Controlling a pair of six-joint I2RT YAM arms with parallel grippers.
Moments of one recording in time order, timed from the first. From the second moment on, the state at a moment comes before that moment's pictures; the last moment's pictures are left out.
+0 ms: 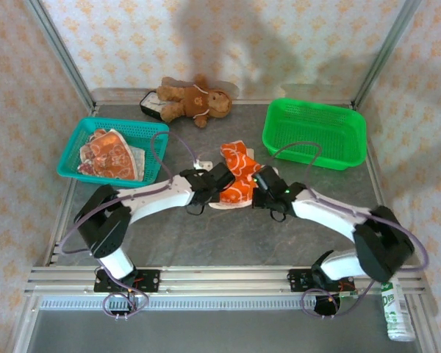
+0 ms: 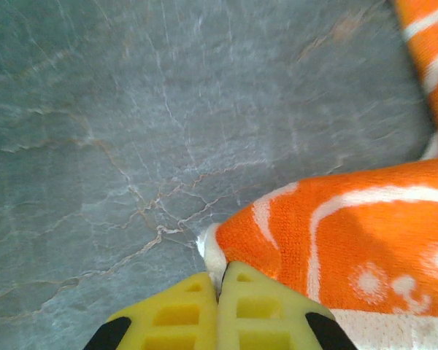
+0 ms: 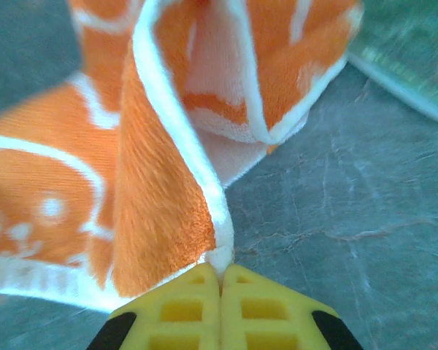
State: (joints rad) left arm -0.81 1.65 1.15 -0.73 -0.42 -0.86; right arm 0.68 1.32 0.75 -0.45 0.15 0.61
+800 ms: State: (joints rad) left arm -0.64 1.40 1.70 -0.76 -0.59 -0.61; right arm 0.63 1.35 1.54 -0.58 0.29 0.42
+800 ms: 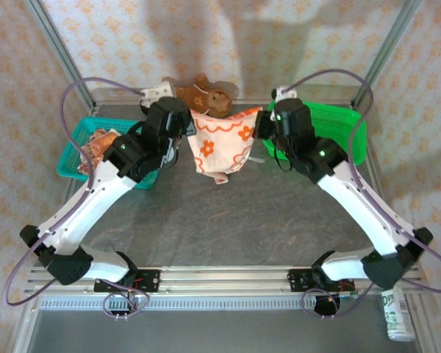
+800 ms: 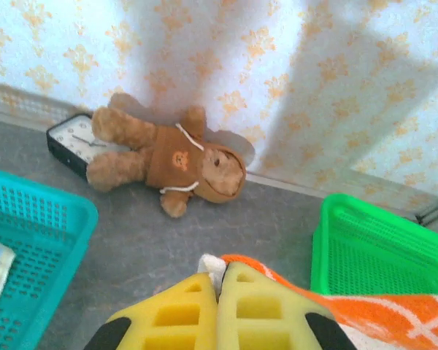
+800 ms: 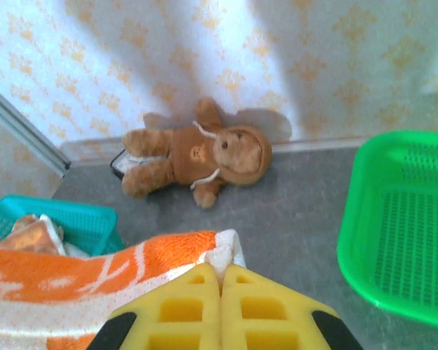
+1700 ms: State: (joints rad) left arm -0.49 1.58 2.24 -0.89 -0.34 -0.51; right arm 0.60 1.65 2.18 -0.68 0.14 0.30
